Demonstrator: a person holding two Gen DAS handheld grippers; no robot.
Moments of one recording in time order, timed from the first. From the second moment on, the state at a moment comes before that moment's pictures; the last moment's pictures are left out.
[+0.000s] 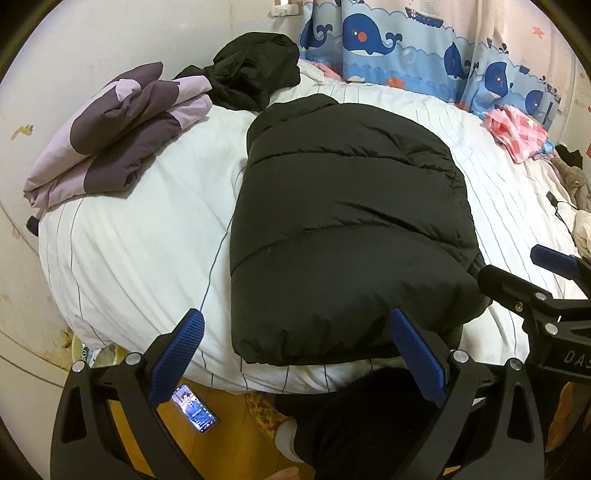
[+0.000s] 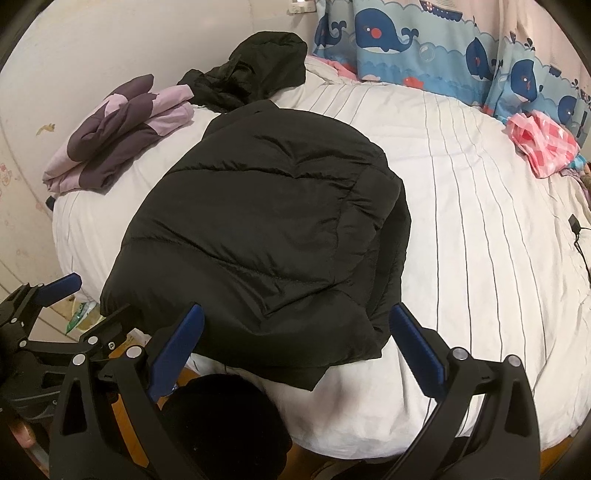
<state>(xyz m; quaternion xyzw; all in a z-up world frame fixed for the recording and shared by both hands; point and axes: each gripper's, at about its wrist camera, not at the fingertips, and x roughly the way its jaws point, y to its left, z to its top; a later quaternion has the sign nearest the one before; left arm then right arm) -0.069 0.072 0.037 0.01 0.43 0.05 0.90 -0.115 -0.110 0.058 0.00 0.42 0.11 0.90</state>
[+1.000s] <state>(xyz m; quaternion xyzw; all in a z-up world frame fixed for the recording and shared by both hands) -0.064 0.067 0.045 0.03 0.40 0.10 0.91 -0.109 -0.110 0.058 0.00 0.41 0.11 0.90</state>
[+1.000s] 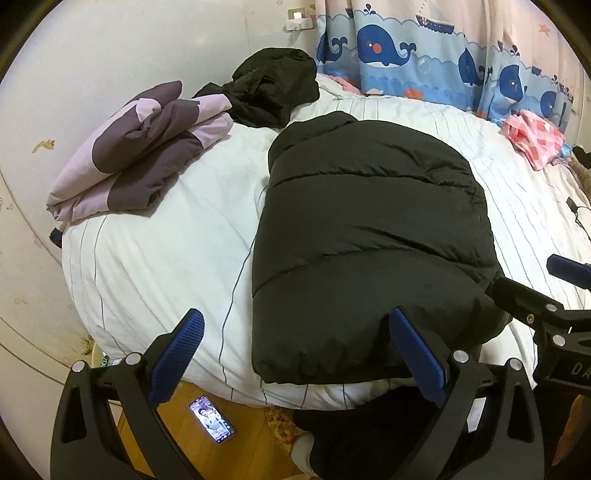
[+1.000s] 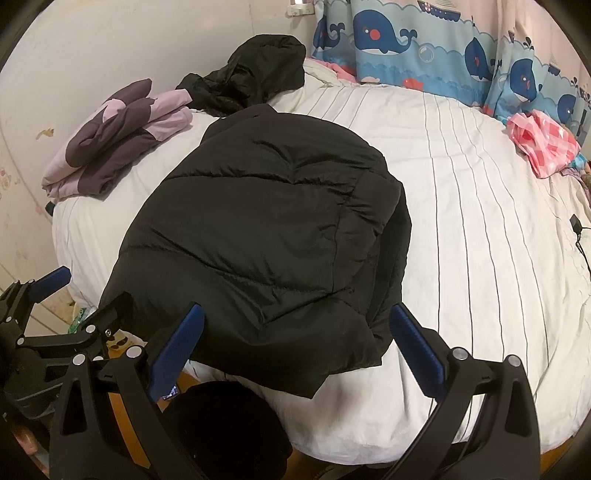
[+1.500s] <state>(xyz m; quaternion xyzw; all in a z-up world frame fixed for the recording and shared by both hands) -0.062 0.070 0.048 0.02 0.40 0.10 0.91 -0.105 -0.108 0.059 0.00 0.41 0.11 0.90</state>
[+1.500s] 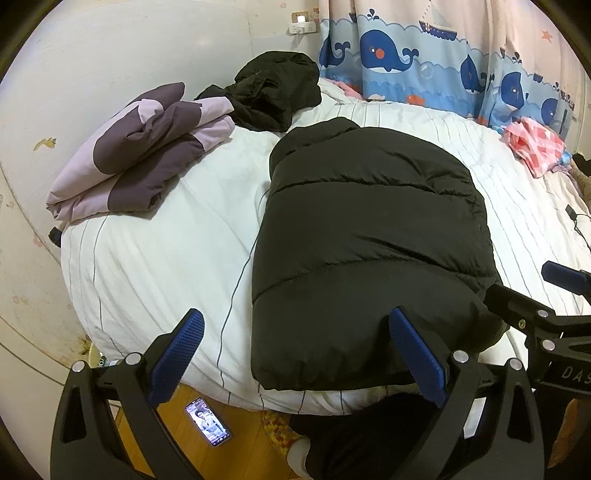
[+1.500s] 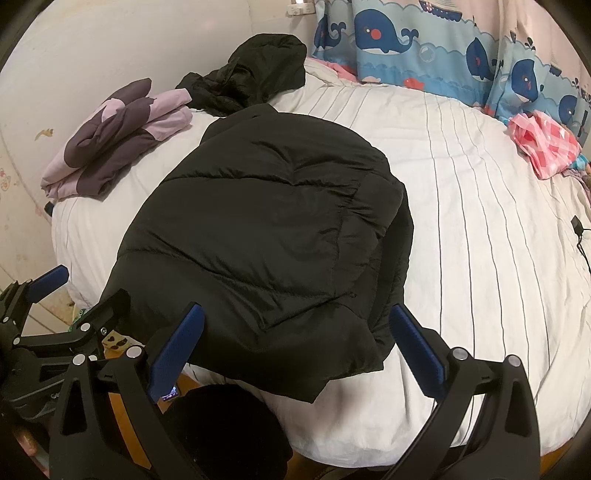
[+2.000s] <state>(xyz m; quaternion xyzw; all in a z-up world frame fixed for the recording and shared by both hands) -0.063 0.069 0.050 0.01 0.39 0.09 0.92 -0.102 -0.105 0.059 0.00 0.41 0.11 0.91</state>
